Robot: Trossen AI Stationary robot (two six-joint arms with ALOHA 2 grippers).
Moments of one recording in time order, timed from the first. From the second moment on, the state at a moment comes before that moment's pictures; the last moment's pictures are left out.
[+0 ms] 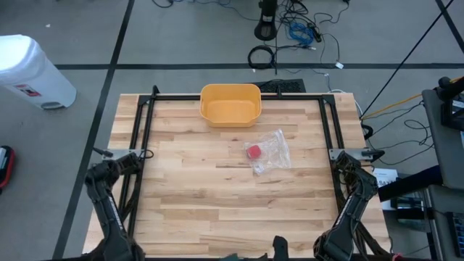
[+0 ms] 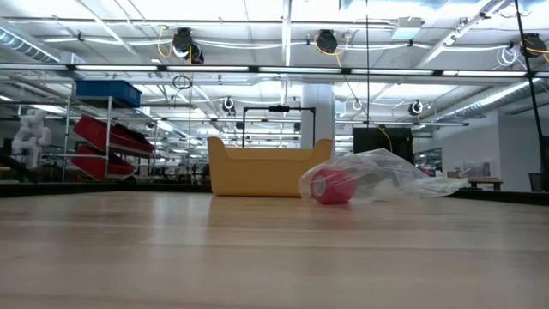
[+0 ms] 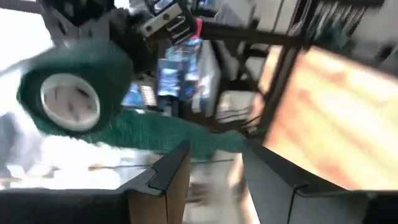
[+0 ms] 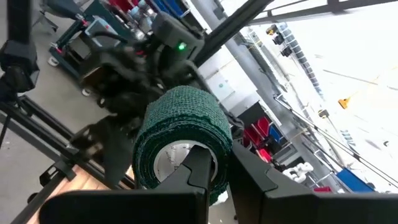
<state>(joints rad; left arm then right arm) -1.07 1.99 1.91 -0.18 -1.20 1.16 0.92 2.12 2.23 0.05 1.00 -0.93</state>
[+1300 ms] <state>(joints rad) -1.01 2.06 2.11 -0.24 -1.14 1.89 0.94 2.06 2.23 0.16 1.04 -0.89</state>
